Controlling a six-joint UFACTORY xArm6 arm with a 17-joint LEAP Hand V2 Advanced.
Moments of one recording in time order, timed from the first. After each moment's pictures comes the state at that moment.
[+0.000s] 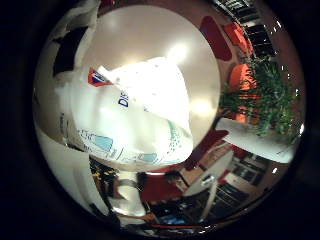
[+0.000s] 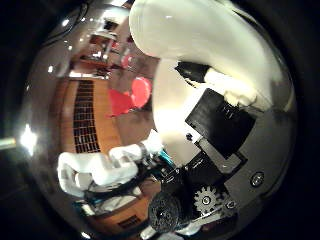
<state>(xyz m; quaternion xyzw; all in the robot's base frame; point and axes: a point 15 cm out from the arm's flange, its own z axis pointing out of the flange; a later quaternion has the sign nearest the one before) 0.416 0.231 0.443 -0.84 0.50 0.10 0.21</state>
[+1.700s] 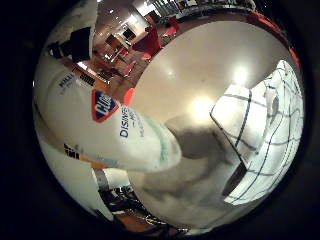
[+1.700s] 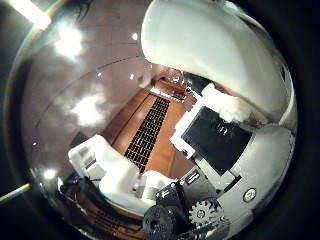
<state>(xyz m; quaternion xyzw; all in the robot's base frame) 0.356 0.306 0.306 -0.74 0.39 0.27 0.47</state>
